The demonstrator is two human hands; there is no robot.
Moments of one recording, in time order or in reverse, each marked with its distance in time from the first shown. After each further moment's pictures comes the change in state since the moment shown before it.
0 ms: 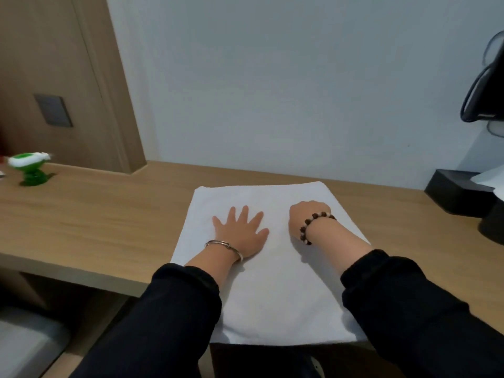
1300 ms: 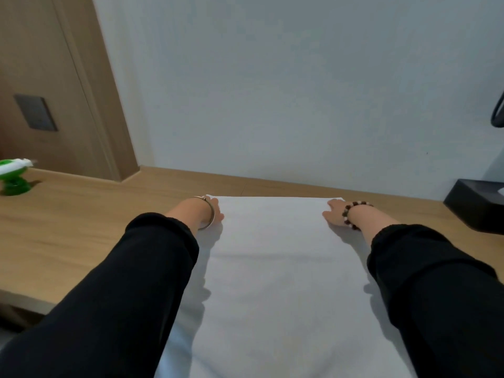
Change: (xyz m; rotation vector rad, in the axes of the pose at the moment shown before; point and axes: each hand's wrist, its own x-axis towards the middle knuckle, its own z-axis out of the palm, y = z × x) left_hand 0.103 -0.081 -0.047 -0.010 -0.188 -0.253; right_hand 0.101 0.099 0.039 0.301 -0.324 0.173
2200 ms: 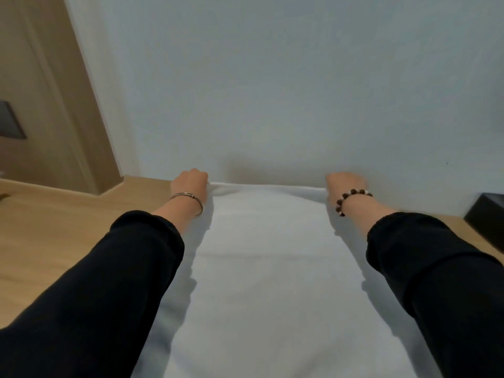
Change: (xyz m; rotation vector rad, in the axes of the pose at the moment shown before) left_hand 0.059 0.004 -0.046 0.081 0.540 0.028; right_hand 0.053 -0.019 -0.052 -0.240 0.464 -0.017
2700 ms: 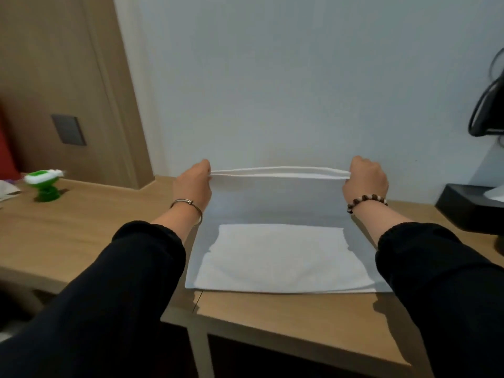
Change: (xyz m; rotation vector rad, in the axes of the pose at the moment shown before) left_hand -0.112 -0.031 -0.057 -0.377 0.507 0.053; right_hand -0.110 0.022 -0.040 0.420 0.560 0.252
